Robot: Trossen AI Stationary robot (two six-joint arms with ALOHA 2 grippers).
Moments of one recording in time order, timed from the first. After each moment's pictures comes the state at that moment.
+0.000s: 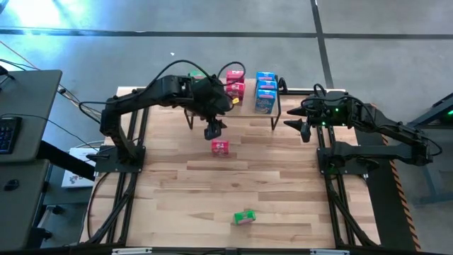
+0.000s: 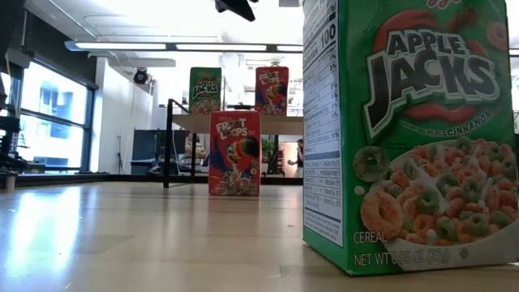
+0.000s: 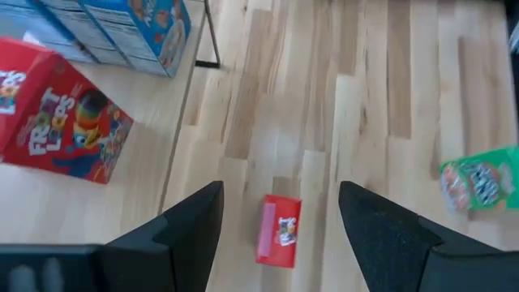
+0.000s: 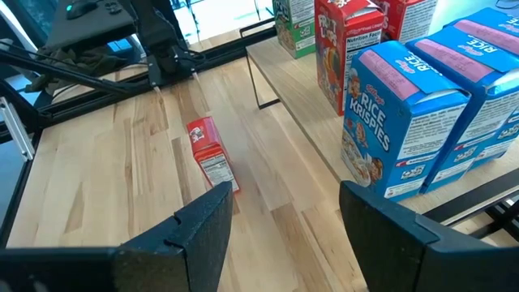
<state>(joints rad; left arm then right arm) 0.15 1.77 2.08 -1.25 0.01 0.02 -0.32 0.73 0.93 -0.67 -0.06 0.16</state>
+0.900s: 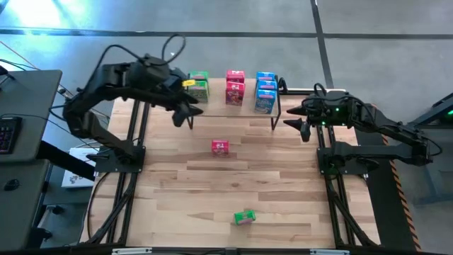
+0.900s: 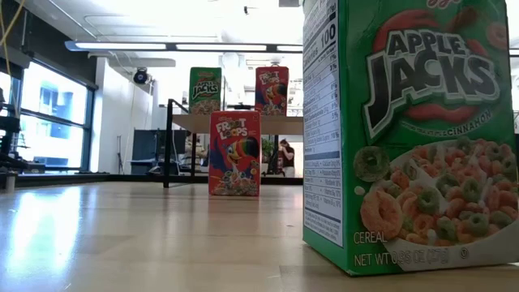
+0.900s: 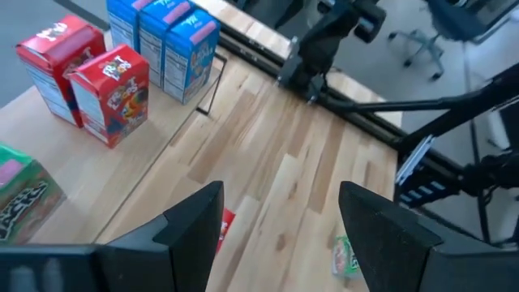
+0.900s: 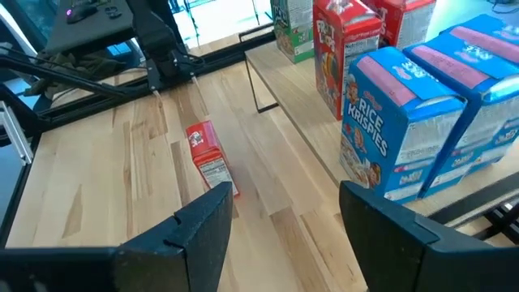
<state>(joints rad) 0.15 1.47 2.09 -1.26 0.01 -0.41 -0.32 0.73 0.93 -0.65 -0.06 0.16</state>
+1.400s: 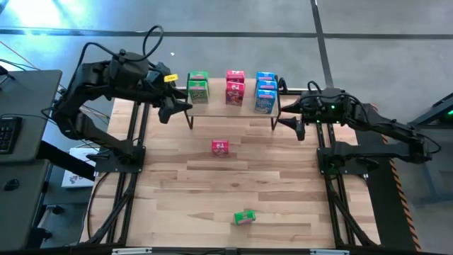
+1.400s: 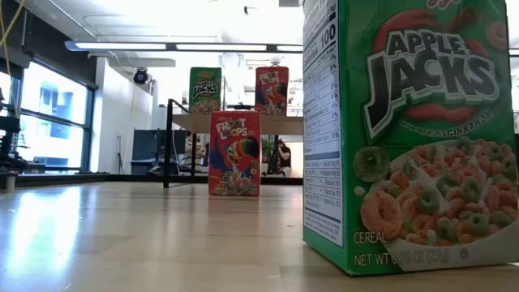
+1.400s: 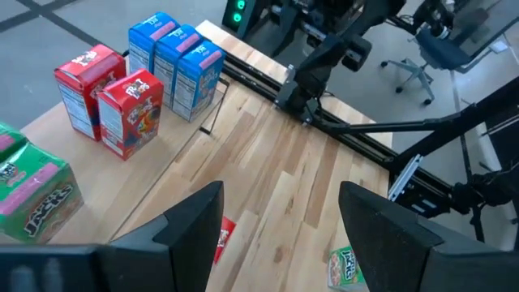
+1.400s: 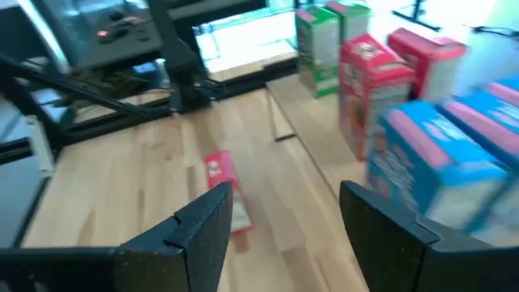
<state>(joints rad) 0.15 1.38 2.09 -1.26 -0.02 -0.42 -0.32 0.79 0.93 -0.51 -0.12 0.11</state>
